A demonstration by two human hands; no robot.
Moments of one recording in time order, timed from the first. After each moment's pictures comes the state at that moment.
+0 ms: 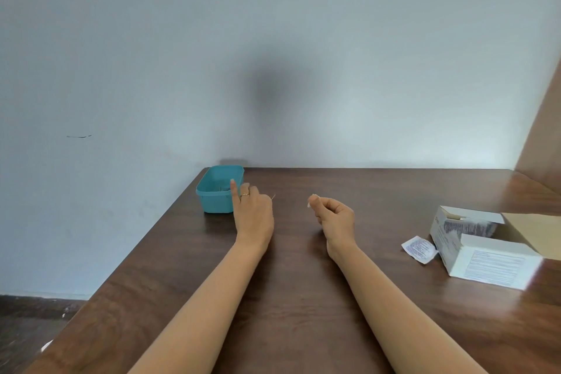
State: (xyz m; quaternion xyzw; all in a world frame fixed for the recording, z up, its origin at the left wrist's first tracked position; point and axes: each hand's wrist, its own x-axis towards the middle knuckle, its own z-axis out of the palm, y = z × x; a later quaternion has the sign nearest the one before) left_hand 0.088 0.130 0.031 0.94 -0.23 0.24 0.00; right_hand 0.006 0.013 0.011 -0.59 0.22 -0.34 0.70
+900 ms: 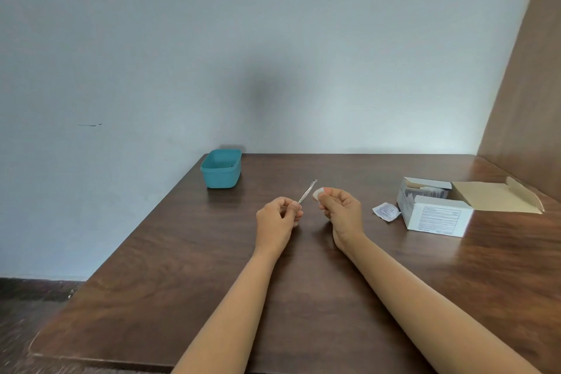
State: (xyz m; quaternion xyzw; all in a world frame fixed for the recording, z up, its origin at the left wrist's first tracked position) left_hand -0.030 0.149 0.004 0.73 -0.24 0.00 0.64; right_hand -0.080 0.025 0.006 -0.54 0.18 -0.36 0.74
